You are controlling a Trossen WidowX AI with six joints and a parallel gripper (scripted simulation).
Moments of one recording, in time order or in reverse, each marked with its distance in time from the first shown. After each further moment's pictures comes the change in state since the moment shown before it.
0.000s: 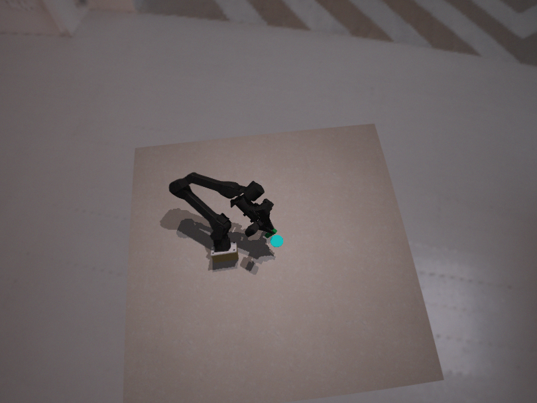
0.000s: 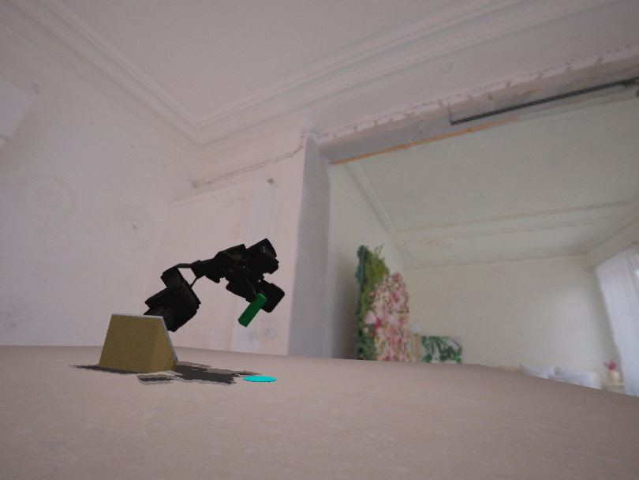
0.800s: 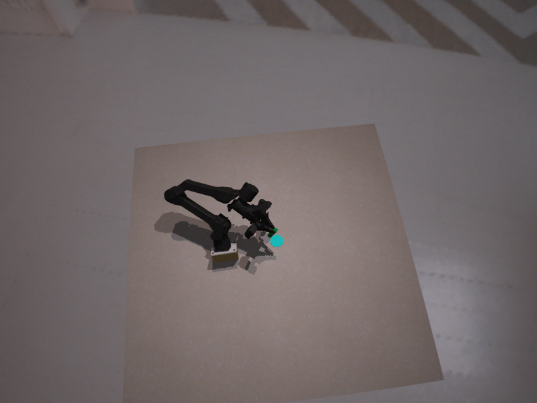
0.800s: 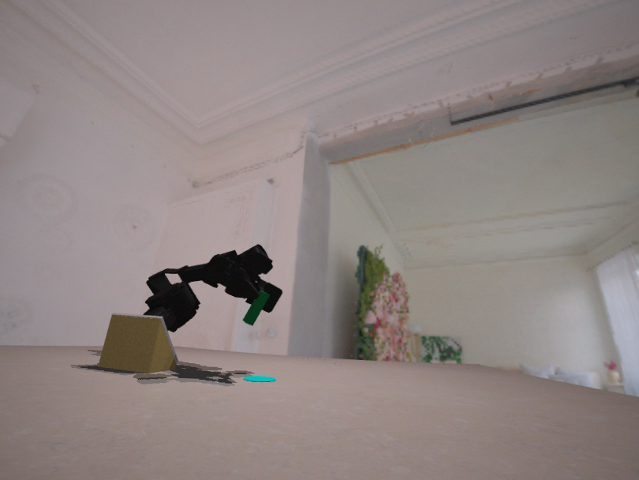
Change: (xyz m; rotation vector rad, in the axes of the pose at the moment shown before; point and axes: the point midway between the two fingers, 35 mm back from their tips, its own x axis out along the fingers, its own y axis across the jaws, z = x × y) arm -0.001 0.000 0.002 0.057 -0.162 0.042
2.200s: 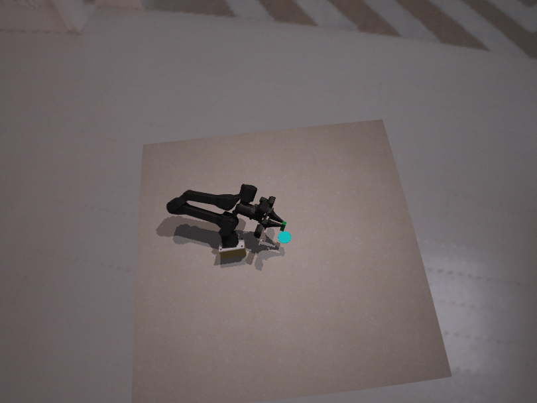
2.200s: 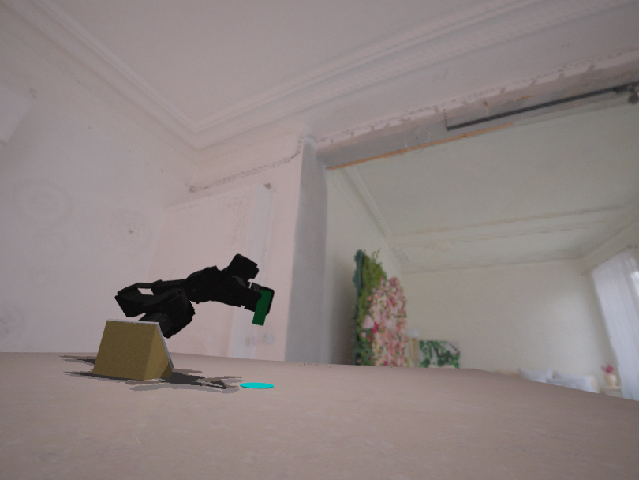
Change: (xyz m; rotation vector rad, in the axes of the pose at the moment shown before) arm -0.002 0.002 0.006 0.136 -0.268 0.132
